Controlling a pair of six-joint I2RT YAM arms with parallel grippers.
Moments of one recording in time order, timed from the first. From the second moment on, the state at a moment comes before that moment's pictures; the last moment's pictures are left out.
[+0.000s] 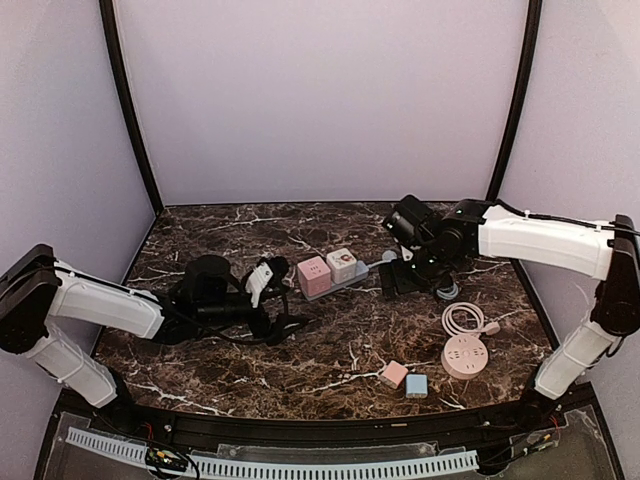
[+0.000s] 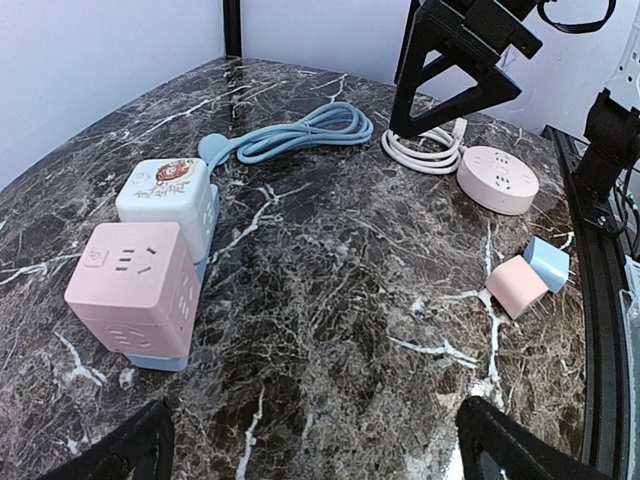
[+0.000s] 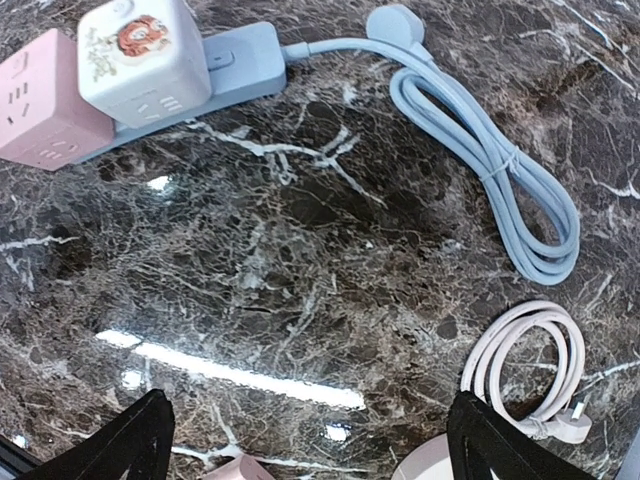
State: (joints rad) left arm -0.83 1.46 0.56 0.51 0.28 0.04; right arm 0.84 1.57 1.28 -0.90 0.24 0.57
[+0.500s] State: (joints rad) left arm -0.90 1.48 0.58 0.49 0.25 0.02; right arm 0.65 1.52 1.10 -0.89 0.25 0.62
